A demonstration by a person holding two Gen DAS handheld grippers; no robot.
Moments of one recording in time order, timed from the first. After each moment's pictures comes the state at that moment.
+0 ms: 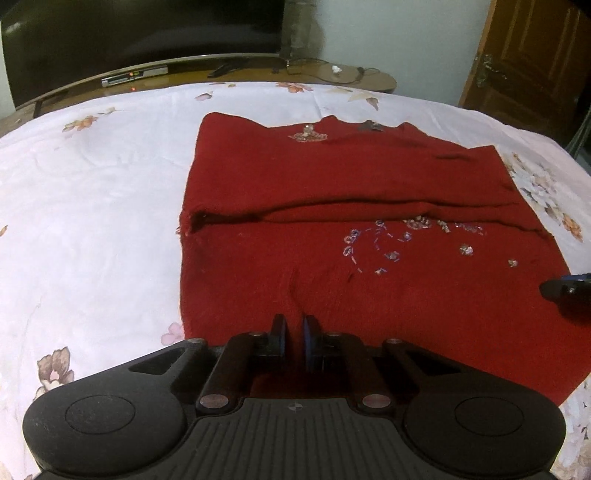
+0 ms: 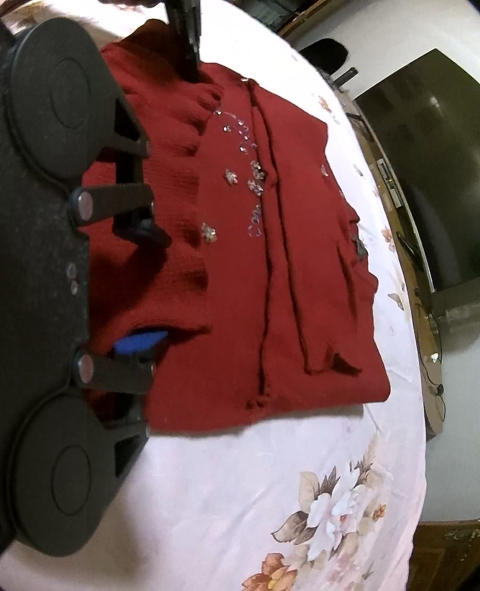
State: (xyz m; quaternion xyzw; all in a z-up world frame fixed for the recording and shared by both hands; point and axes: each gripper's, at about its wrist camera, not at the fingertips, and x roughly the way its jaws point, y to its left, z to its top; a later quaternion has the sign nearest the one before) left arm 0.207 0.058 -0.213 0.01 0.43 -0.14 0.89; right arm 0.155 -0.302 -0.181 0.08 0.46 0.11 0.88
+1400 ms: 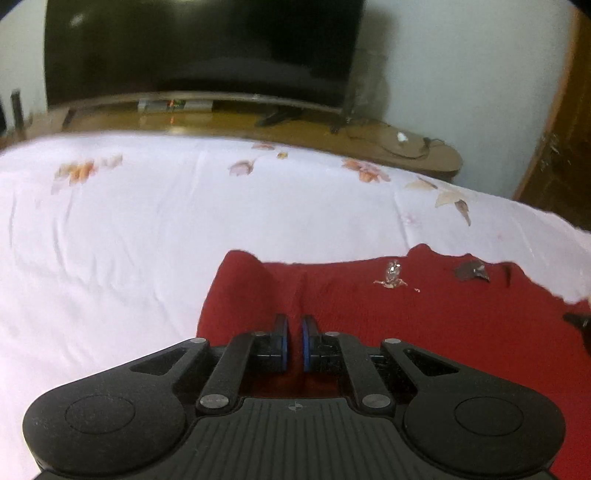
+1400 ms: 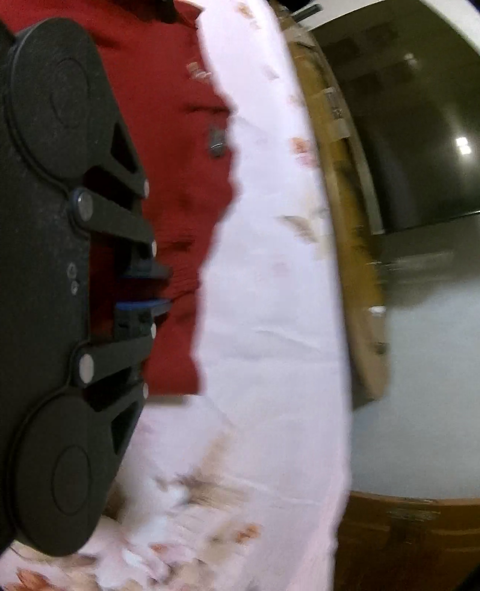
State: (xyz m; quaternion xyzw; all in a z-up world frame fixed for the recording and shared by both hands) left arm 0.382 0.044 -0.221 -0.05 0.37 -0.05 0.93; right arm 0.345 -0.313 -0.189 0.05 0.40 0.01 0.92
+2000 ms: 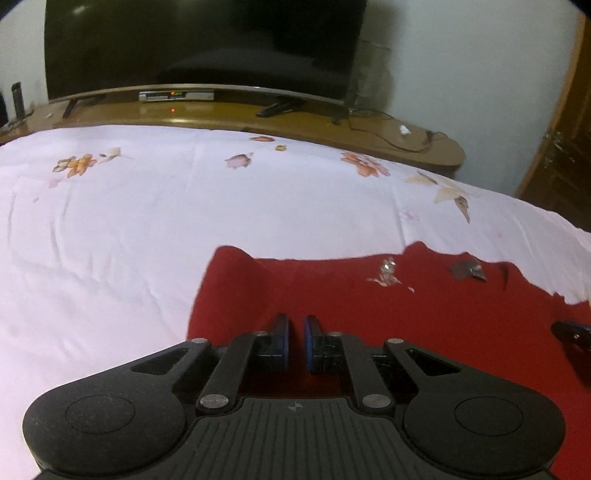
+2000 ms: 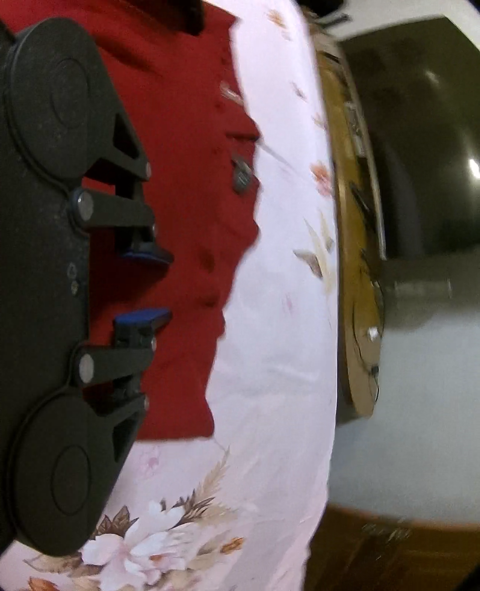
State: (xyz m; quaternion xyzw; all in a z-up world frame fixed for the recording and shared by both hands) left arm 0.390 0.045 -0.213 -0.07 0.39 -0.04 0.92; right arm 0.339 -0.283 -0.186 0.01 0.38 0.02 0.92
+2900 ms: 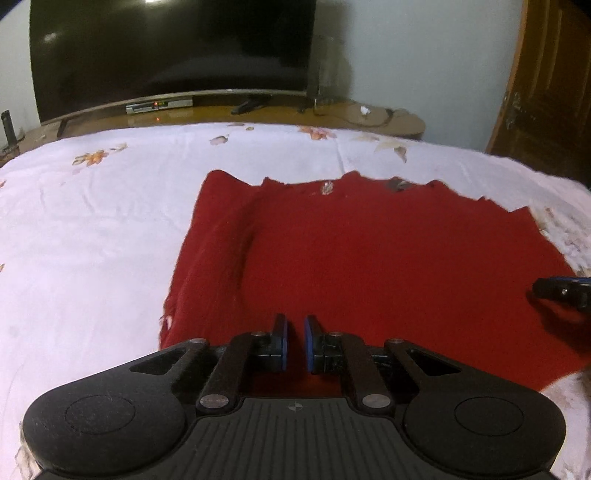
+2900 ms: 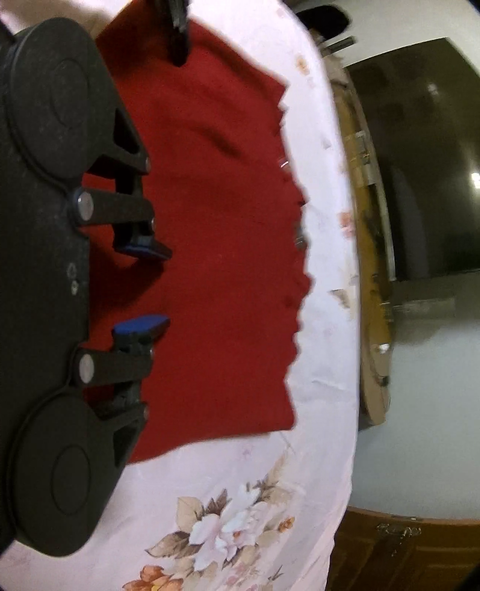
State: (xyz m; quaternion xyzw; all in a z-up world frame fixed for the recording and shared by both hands) left arm 0.258 0.031 -0.201 -0.01 0.38 -0.08 0.92; right arm 0.232 -0.257 -0.168 0.02 0.38 0.05 0.92
